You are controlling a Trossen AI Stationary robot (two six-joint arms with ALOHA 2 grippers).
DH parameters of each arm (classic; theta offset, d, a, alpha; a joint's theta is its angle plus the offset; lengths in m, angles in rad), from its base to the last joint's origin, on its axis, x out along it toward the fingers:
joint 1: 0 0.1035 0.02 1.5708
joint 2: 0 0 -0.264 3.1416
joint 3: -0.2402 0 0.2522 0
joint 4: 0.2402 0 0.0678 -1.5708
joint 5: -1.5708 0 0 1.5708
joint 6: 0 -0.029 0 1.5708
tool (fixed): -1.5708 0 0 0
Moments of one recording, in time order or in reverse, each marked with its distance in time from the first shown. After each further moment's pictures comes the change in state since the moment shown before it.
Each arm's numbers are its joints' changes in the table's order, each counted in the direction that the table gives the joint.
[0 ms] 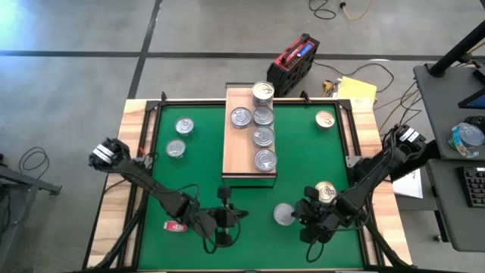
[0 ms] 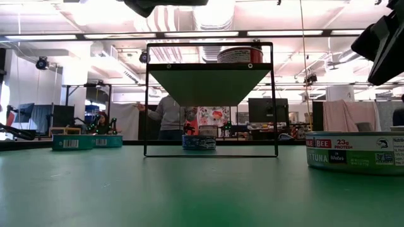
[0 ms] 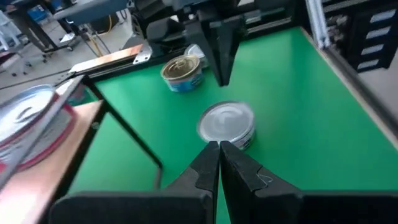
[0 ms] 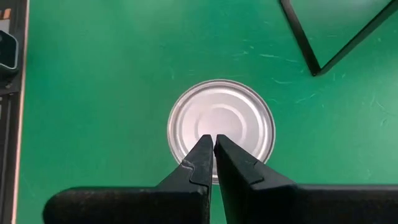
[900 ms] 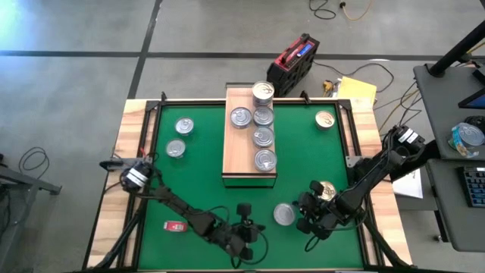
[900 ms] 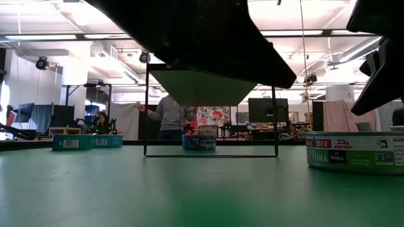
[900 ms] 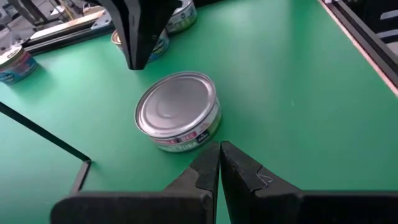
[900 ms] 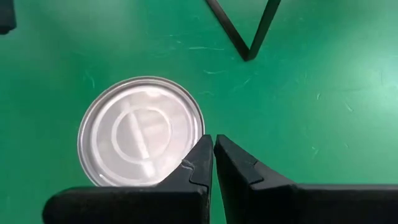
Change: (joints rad) left arm 0.003 -0.415 -0.275 -0.026 -0.001 0.087; right arm 0.002 -0.019 0.112 0.004 0.161 -0.193
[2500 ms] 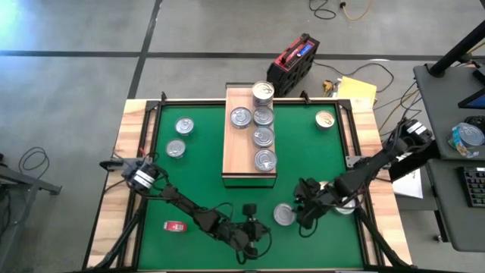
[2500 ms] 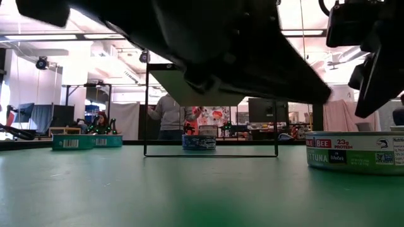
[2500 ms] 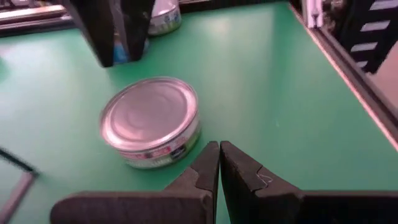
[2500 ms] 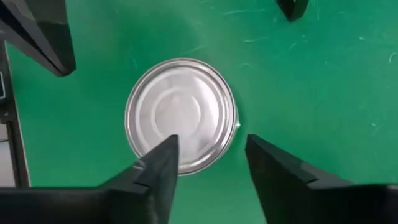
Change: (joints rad) left arm 0.040 -0.068 0.000 -0.159 0.123 0.059; right arm -0.180 0.152 0.069 -0.112 -0.406 0.080
